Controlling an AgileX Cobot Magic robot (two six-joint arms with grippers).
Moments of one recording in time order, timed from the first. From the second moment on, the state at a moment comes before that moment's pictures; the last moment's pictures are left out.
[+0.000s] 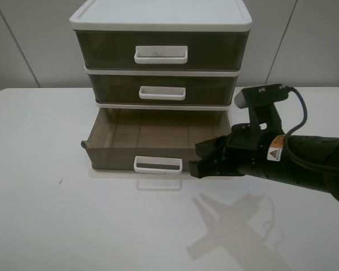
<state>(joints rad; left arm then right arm) -0.03 -0.01 -0.50 -0.05 1.06 0.11 0.77 1.45 -0.41 0.24 -0.34 0.05</state>
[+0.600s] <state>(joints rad) -0.03 -0.01 -0.50 -0.05 1.06 0.11 0.80 1.71 -0.41 -0.10 -0.75 0.28</state>
